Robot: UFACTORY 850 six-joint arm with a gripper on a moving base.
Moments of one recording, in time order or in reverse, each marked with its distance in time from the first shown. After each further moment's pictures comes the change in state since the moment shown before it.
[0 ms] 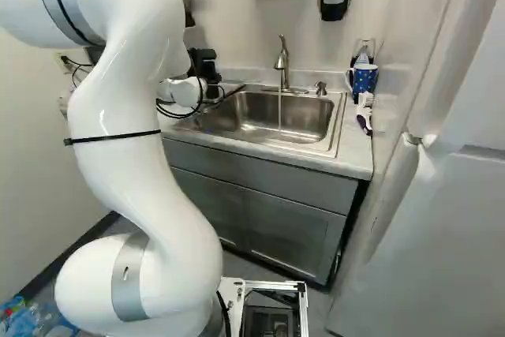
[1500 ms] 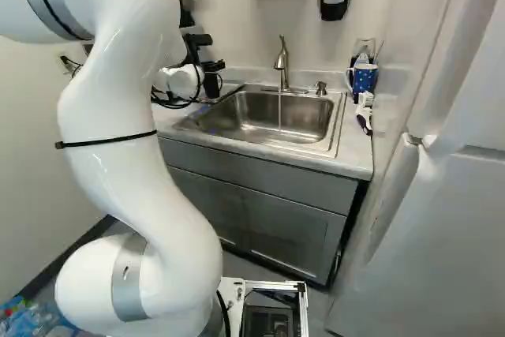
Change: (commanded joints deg) arm -0.1 3.8 -1.8 -1.8 0.0 0.0
